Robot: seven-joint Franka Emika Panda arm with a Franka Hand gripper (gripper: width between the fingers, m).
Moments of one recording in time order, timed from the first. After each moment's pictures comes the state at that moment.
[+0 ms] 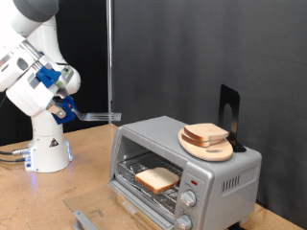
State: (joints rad) arm -0.31 -0.25 -0.19 -2.29 0.72 1.91 -0.87
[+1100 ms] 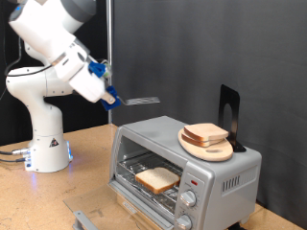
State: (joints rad) arm -0.21 -0.48 0.02 -2.54 0.90 2.05 -0.85
